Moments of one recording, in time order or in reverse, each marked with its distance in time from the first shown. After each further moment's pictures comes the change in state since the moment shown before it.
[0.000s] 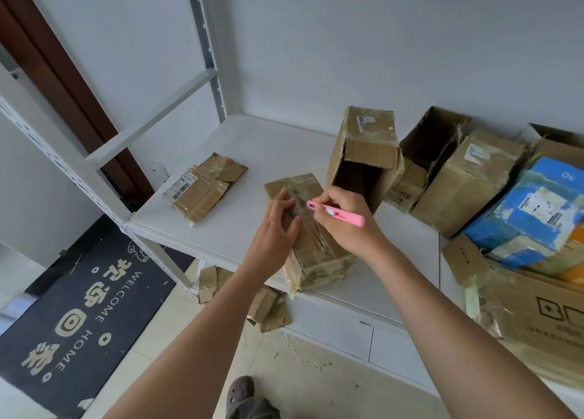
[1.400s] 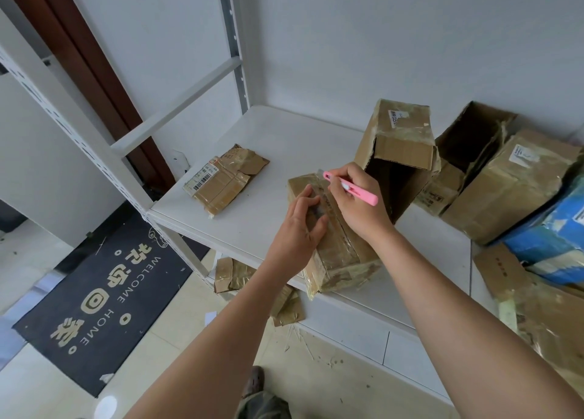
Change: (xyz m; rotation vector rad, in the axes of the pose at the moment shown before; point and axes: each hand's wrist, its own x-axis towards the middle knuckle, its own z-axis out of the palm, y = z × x) left_hand 0.002 0.002 0.001 -0.031 -0.002 -0.004; right_hand 0.046 0.018 0.026 0.041 0.217 -0.092
